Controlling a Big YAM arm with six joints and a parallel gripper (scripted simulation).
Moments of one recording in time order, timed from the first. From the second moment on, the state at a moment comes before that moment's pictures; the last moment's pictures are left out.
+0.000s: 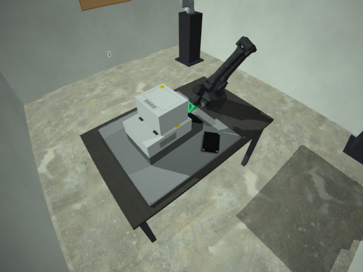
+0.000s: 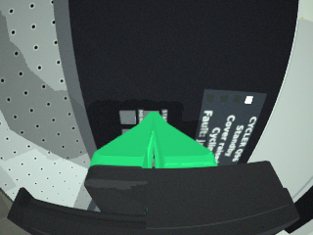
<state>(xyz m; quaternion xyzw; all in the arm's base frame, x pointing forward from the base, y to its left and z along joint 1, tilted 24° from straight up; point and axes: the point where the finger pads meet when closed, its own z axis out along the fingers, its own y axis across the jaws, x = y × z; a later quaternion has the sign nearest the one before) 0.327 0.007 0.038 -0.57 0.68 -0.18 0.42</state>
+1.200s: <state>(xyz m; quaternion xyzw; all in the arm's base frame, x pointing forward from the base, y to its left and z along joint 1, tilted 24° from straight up) 0.326 0.008 0.034 -0.58 0.68 -0.18 0.42</state>
